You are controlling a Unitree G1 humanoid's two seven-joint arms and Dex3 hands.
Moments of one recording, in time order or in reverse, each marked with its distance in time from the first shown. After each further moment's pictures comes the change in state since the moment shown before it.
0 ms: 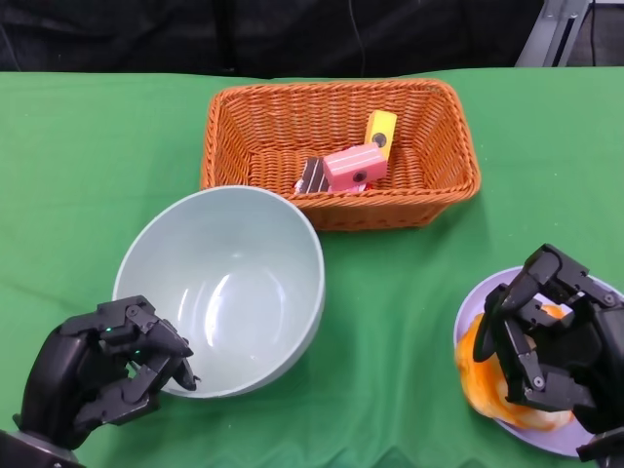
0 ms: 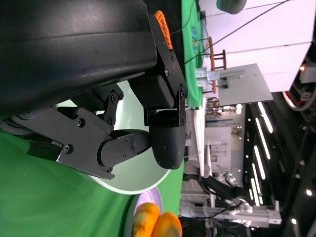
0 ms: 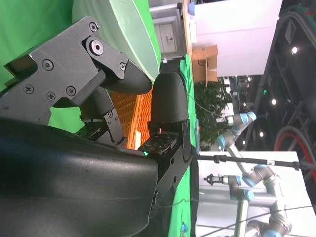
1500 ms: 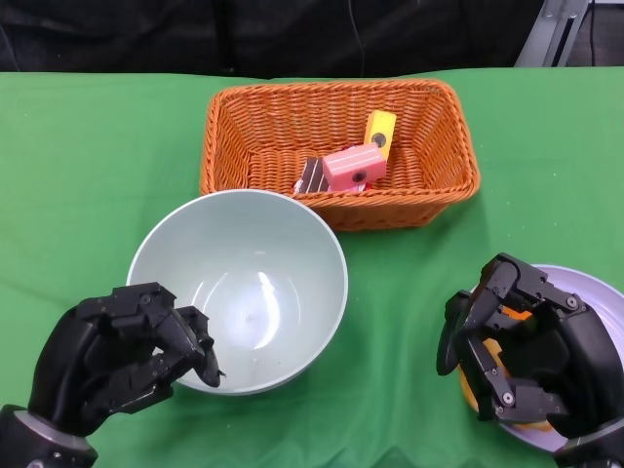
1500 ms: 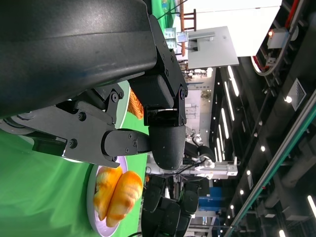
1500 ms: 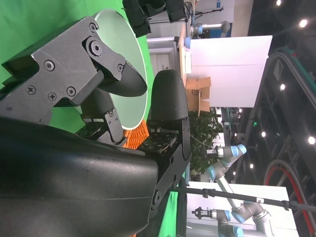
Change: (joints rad) left arm 0.057 -0.028 -0.003 -0.285 -0.080 0.236 -0.133; right arm 0.014 -0.003 0.089 -0.048 0.004 -0.028 0.051
